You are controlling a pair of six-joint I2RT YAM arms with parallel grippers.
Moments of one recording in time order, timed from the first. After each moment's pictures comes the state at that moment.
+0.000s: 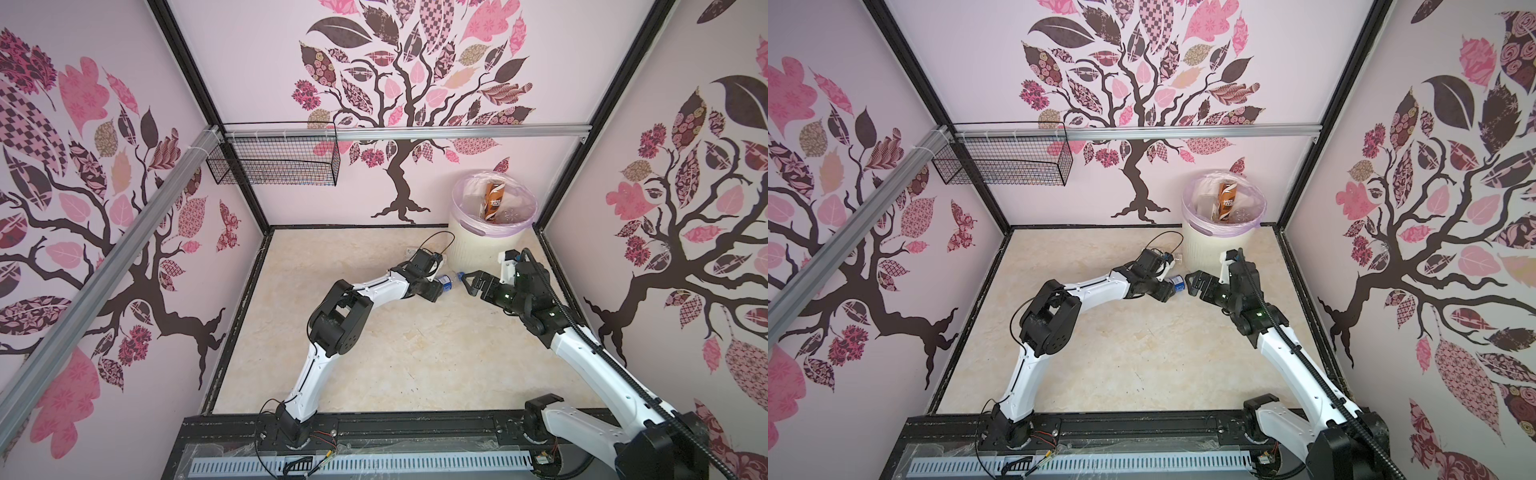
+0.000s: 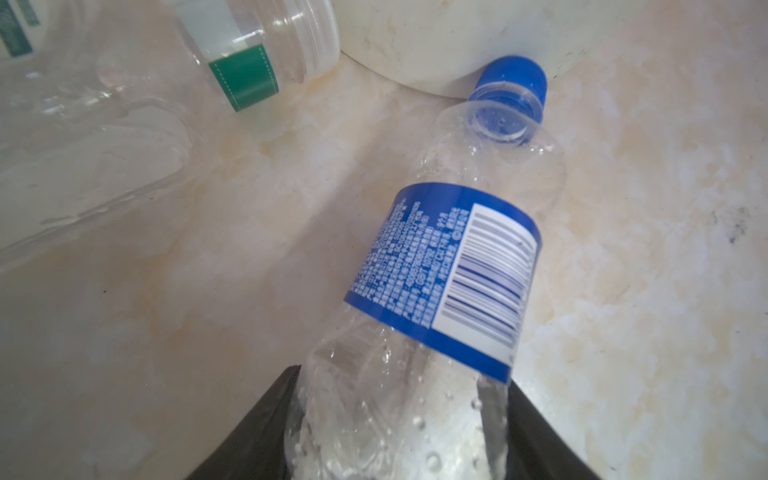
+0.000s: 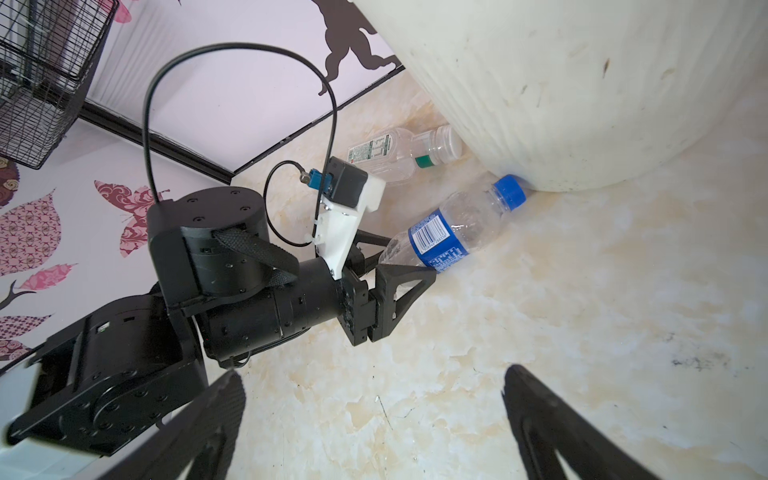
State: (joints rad) left arm -0.70 2.26 1.68 -0.31 0.11 -0.11; right arm 0.25 1.04 0.79 -0.26 -0.25 0.64
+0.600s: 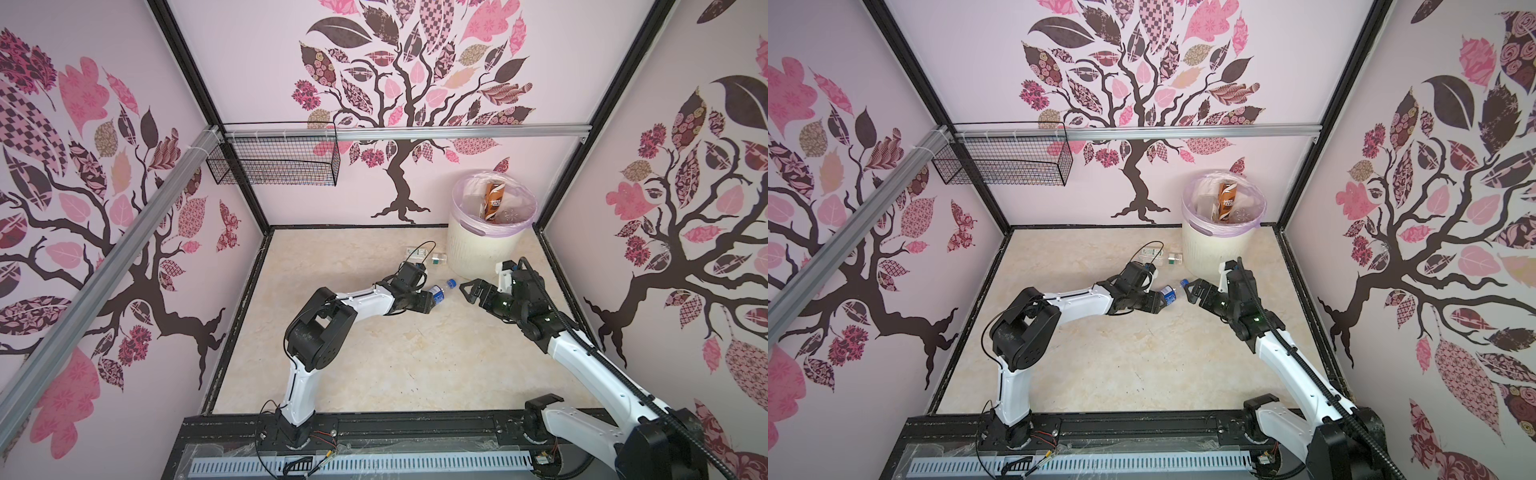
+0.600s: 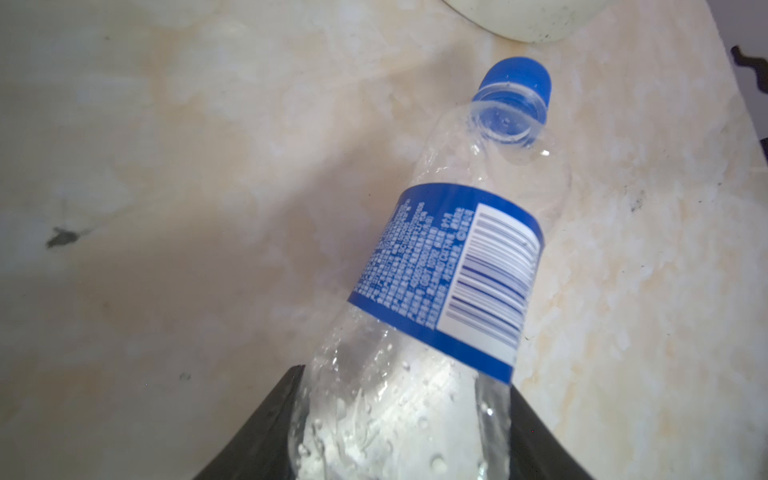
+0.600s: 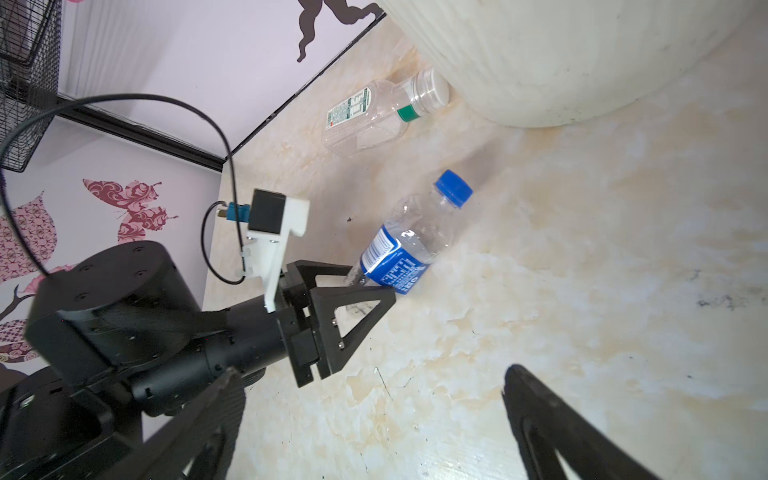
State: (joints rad) left arm -0.70 1.99 1.29 -0.16 0.17 -0.43; right arm 0.25 1.04 0.71 -0.24 -0.29 0.72
